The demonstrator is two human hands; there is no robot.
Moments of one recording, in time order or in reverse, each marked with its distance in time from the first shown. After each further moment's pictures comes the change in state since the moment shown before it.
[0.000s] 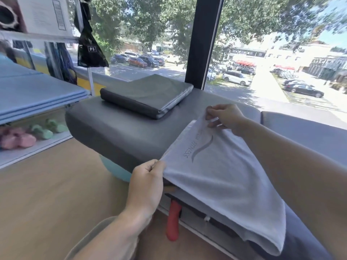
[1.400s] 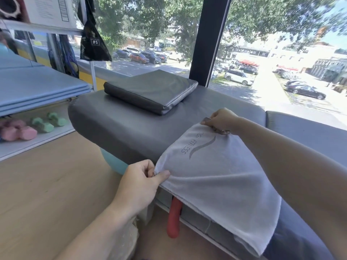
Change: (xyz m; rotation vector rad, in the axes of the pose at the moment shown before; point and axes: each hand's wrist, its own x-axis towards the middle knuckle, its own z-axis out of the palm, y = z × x) left_hand 0.013 -0.024 -0.033 0.245 -0.036 0.024; right_hand 0.014 0.001 0.024 -0.594 -0.111 0.102
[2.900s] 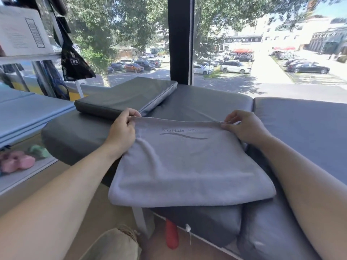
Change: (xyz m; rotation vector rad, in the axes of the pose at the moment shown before) left_hand 0.159 0.054 0.026 0.303 0.149 0.373; right_hand -0.026 0.134 -0.025 0.371 0.367 -0.165
